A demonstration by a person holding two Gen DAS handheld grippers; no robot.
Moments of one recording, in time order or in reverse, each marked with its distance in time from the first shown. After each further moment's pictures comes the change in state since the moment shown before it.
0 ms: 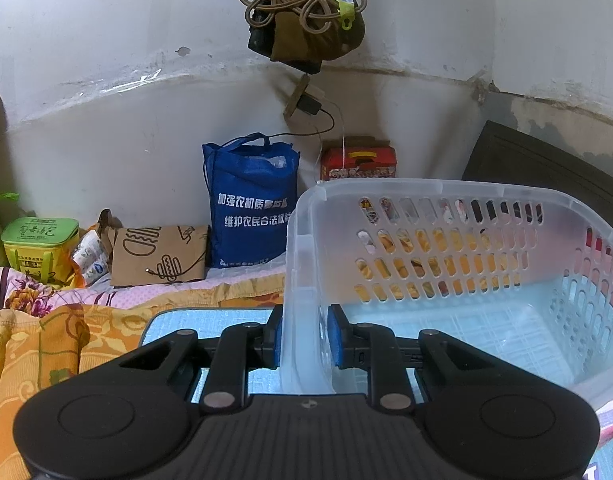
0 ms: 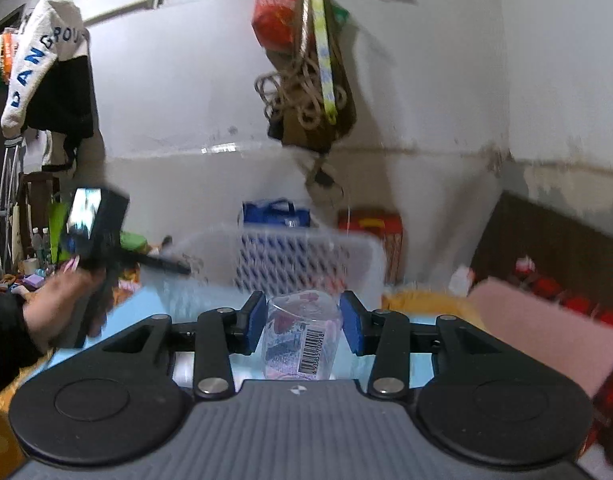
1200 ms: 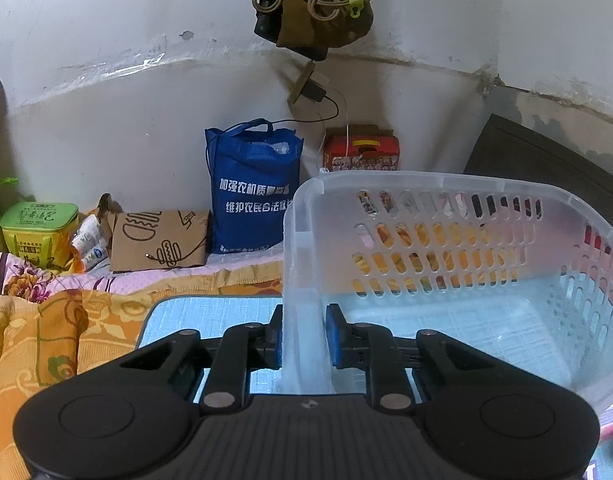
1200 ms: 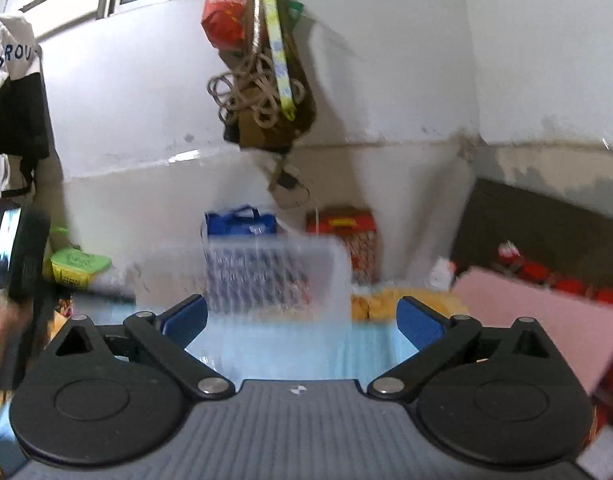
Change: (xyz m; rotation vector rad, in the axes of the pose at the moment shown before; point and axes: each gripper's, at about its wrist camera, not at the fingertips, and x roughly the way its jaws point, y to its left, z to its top) left arm 0.003 0.006 0.003 -0.024 0.042 -0.001; right arm 0.040 -0.017 -0.025 0.106 0.004 -0.097
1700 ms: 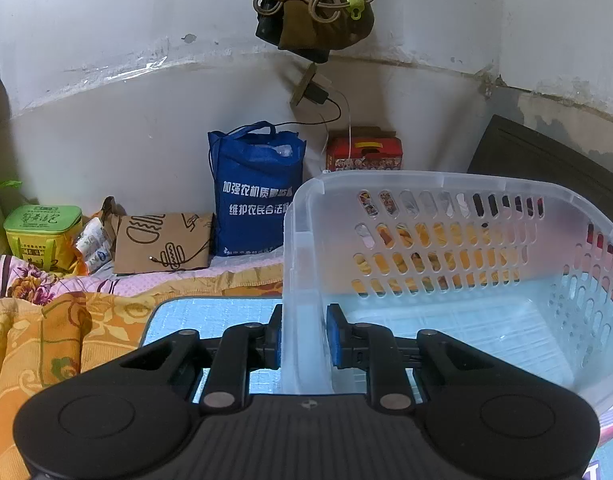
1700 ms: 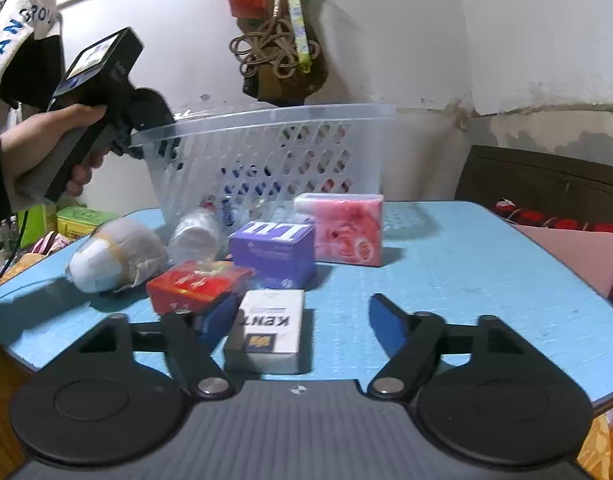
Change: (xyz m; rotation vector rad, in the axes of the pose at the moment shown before) left arm -0.001 0.000 -0.003 0.004 -0.009 0.012; right arm -0.033 0.061 -0.149 -0.028 -0.018 -0.019
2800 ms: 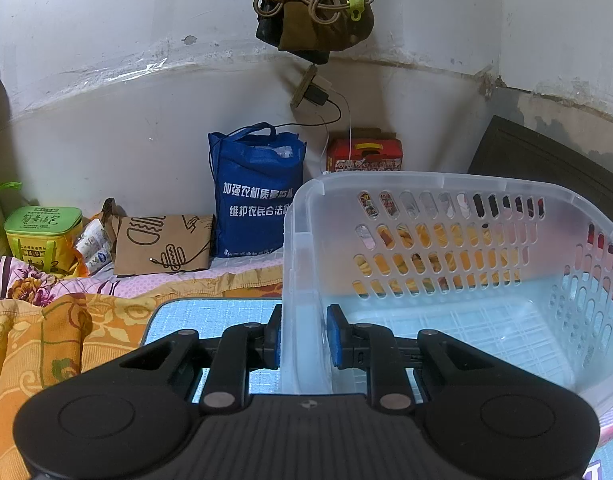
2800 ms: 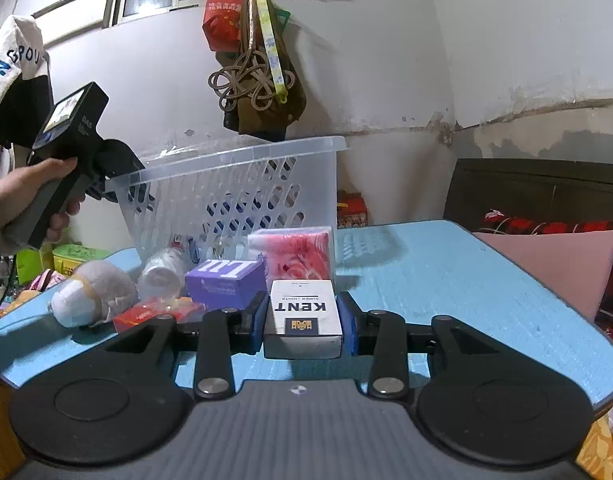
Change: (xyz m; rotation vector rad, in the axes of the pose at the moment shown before) left arm 0.000 0.001 0.000 0.000 -0.006 0.000; right arm -0.011 -0.043 0.005 0.070 -0.076 -0.004
